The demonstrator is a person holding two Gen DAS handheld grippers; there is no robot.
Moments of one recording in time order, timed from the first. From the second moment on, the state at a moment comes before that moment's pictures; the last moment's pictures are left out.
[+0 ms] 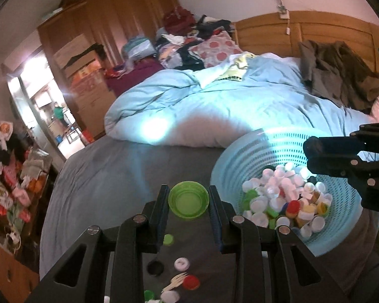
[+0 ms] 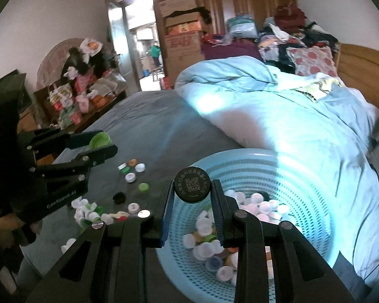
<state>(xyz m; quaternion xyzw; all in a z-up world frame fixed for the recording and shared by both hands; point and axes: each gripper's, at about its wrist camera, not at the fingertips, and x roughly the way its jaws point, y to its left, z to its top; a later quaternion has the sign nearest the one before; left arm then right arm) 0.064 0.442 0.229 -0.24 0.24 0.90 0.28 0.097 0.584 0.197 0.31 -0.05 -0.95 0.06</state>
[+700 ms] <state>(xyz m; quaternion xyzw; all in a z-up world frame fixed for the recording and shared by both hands) 0.063 0.501 0.215 -0.25 0.28 0.88 0.30 0.103 0.618 0.187 0.31 -0.08 -0.95 0.05</state>
